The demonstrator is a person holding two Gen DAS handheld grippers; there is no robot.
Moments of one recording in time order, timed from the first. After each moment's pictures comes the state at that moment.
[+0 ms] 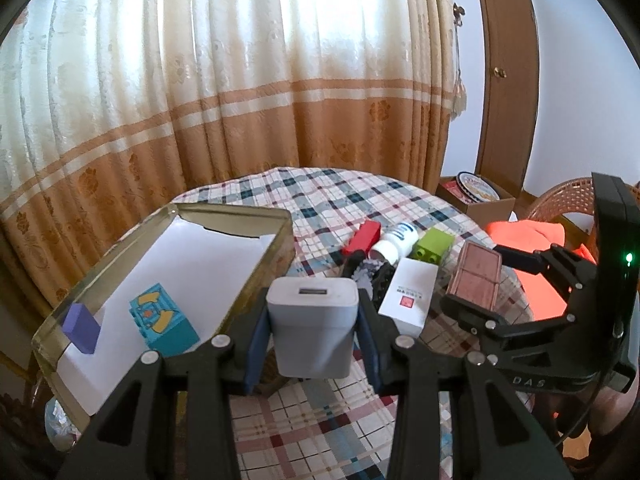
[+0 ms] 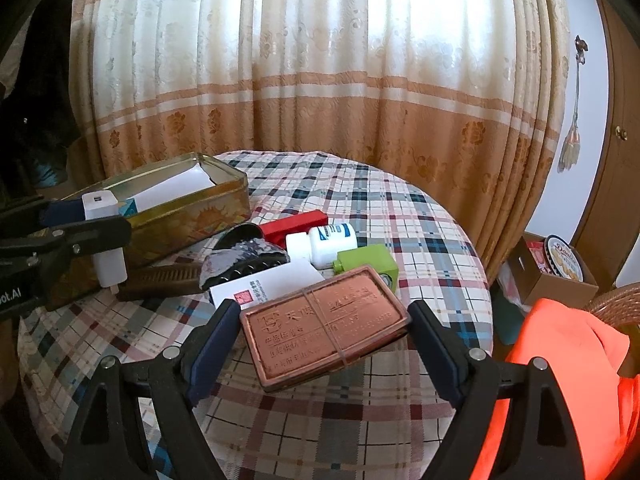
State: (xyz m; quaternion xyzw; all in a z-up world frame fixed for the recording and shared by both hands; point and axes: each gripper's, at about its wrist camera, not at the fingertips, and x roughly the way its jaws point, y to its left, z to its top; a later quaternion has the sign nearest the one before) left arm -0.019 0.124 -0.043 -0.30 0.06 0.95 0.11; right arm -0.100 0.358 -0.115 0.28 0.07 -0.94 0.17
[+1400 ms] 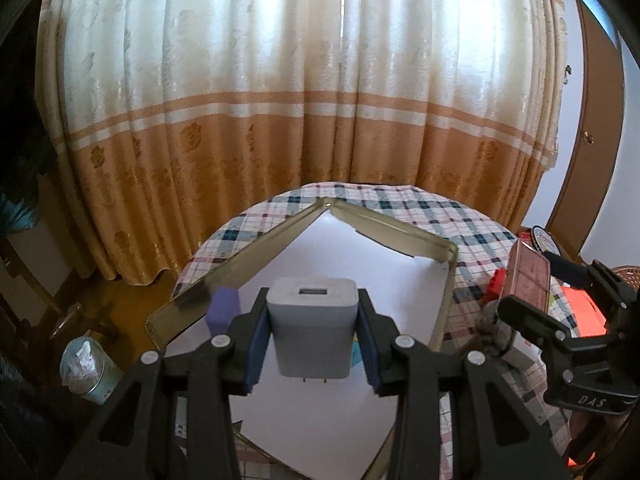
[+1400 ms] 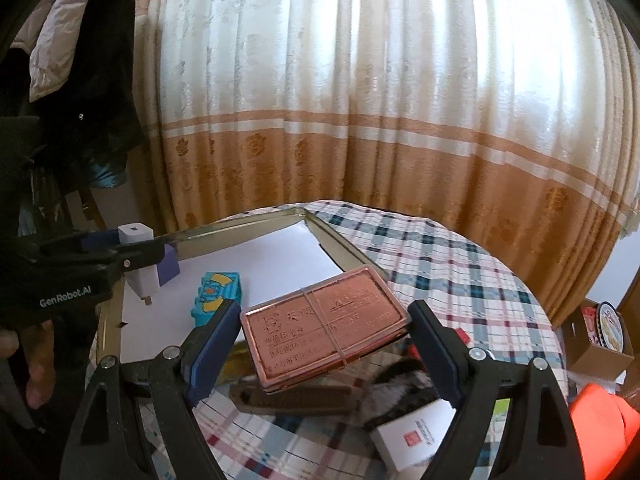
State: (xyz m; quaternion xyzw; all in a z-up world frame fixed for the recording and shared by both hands) left arm -0.036 -0.015 -0.025 -0.31 -0.04 0.95 -0.03; right arm -0.114 0.236 -0.058 0.24 0.10 -0.92 0.28
